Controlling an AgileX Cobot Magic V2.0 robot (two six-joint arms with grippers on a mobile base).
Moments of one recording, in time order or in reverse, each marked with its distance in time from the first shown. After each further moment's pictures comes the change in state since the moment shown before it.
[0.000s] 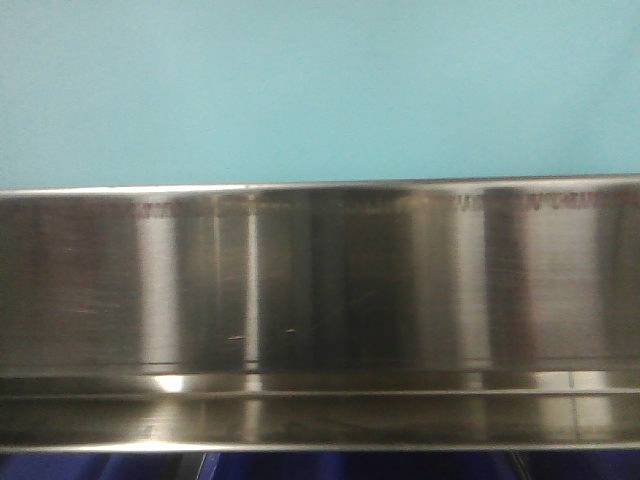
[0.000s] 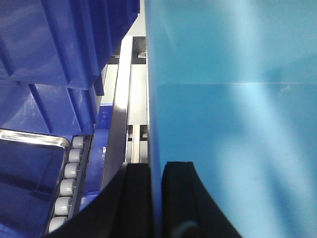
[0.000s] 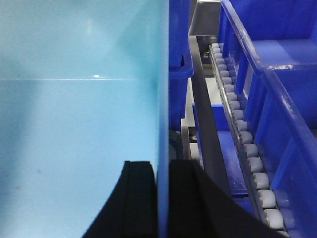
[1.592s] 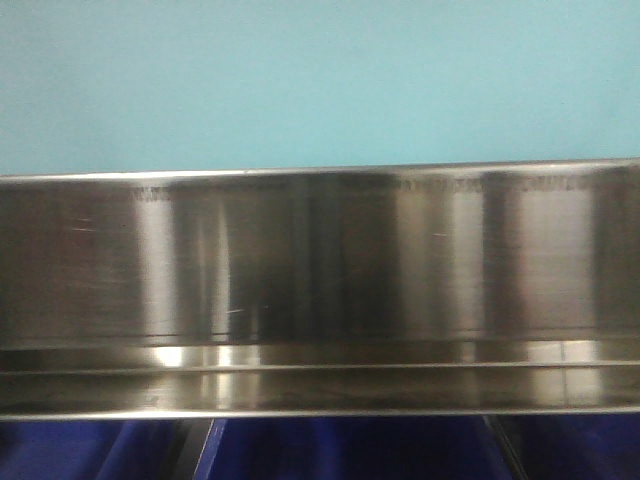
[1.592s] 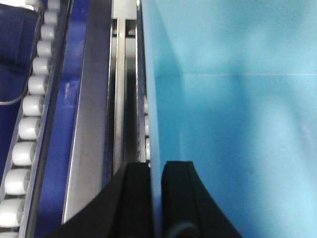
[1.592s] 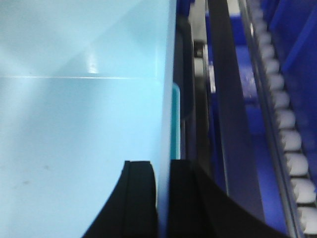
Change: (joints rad) left arm 0.000 -0.204 0.417 -0.200 0.080 -0.067; right arm 0.122 -0.146 0.304 0.089 0.141 0.073
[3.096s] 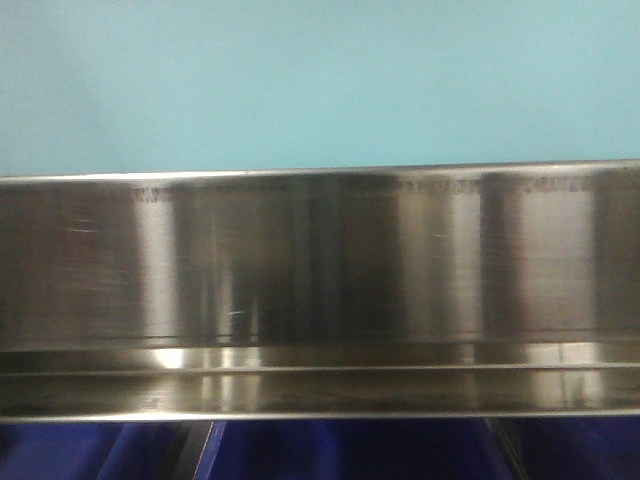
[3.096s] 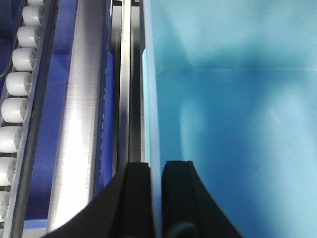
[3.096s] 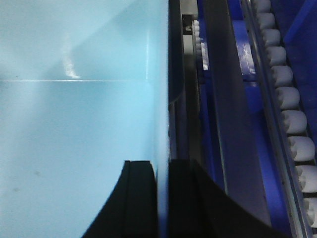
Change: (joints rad) left arm 0.000 0.080 0.046 -0.019 -0.018 -0.008; right arm -0.063 0.025 0.118 0.023 -0.075 0.019
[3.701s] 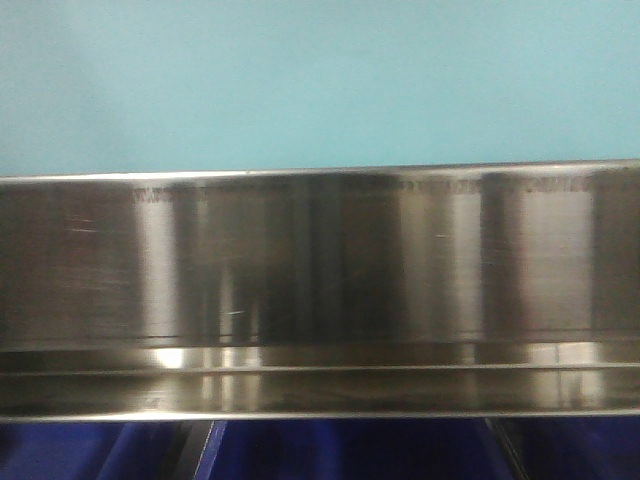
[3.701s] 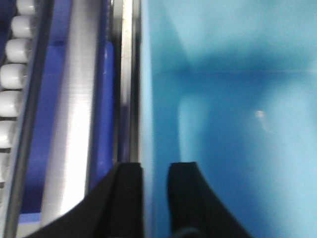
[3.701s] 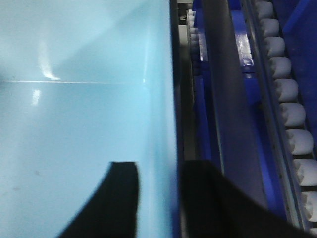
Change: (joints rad) left arm 0.000 0.030 0.000 -0.013 0.002 0.000; right arm 0.000 0.017 0.002 -0.002 0.021 0.000
